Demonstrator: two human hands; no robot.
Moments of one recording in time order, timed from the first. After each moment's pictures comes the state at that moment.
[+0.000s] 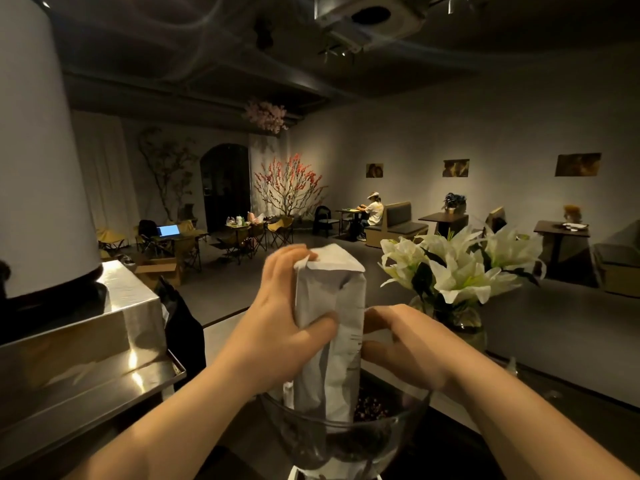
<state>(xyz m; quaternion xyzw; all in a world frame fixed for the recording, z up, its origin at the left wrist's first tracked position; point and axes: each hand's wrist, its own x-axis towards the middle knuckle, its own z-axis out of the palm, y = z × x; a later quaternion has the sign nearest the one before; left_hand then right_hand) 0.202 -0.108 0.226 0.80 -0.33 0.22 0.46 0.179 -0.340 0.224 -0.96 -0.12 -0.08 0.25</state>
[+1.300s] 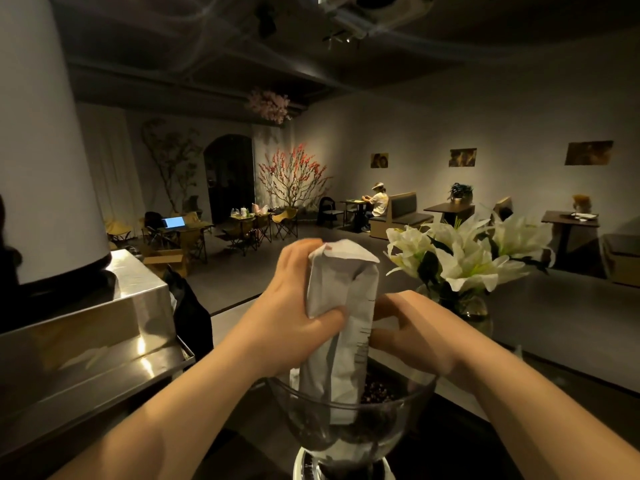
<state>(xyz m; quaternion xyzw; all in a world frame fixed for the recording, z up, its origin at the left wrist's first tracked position) 0.200 -0.108 0.229 0.81 -0.34 0.20 0.43 0.183 -0.342 0.219 -0.95 -0.13 -0.08 0.27</state>
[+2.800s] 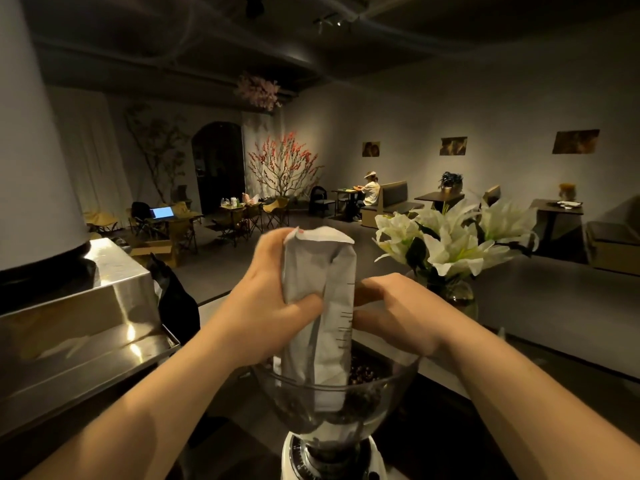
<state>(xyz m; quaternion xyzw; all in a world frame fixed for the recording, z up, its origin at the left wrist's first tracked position) 0.198 -0.106 0.227 0.80 -0.32 0.19 0.47 0.184 -0.344 0.221 -0.94 -0.13 -0.07 0.29</state>
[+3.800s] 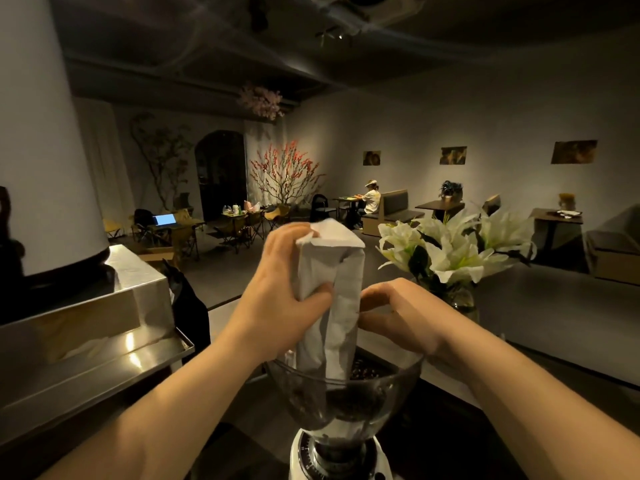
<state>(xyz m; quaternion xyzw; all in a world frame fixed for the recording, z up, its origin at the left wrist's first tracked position) 0.203 -0.106 0.223 0.77 -0.34 0.27 0.46 0.185 -0.342 0.221 -0.95 -0.13 -0.08 0.27</state>
